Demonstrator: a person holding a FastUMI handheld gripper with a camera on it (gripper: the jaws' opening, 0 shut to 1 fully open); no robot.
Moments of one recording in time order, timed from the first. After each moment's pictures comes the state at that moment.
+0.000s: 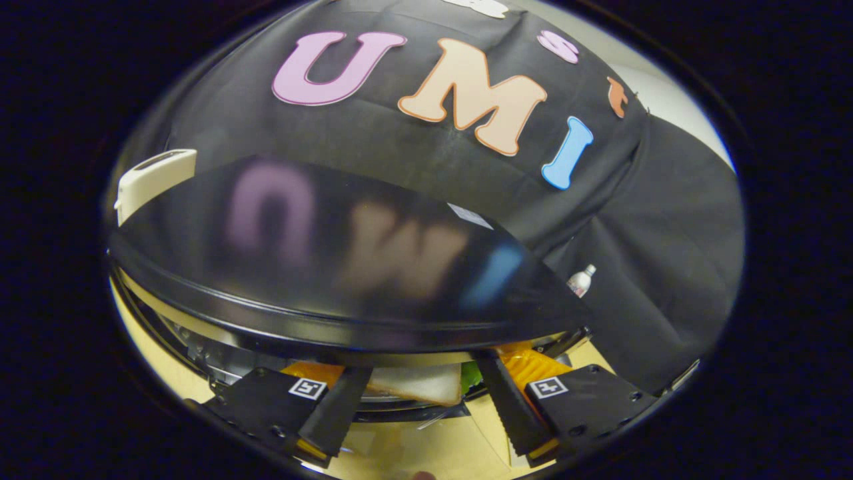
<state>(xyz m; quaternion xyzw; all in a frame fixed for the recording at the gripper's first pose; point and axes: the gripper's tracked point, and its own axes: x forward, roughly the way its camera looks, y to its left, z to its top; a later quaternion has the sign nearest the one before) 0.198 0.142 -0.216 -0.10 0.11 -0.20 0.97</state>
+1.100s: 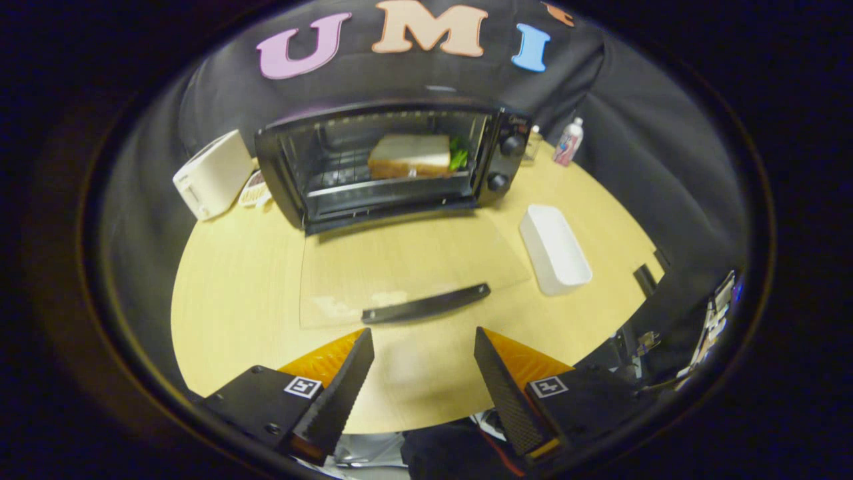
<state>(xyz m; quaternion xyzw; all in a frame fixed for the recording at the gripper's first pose) -0.038 0.208 -0.338 0.06 0.34 -0.12 0.93</state>
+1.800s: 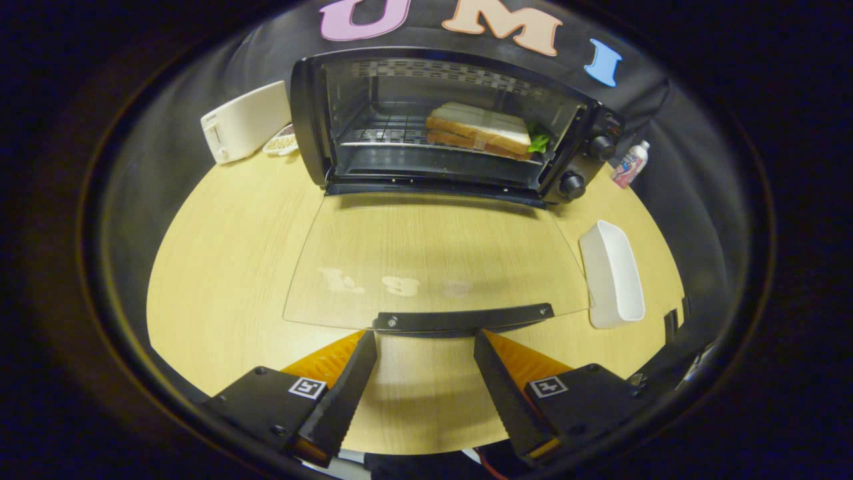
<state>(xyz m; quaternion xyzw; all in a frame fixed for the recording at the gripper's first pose) 0.010 0.220 -0.375 -0.03 0.35 -0.05 0.94</state>
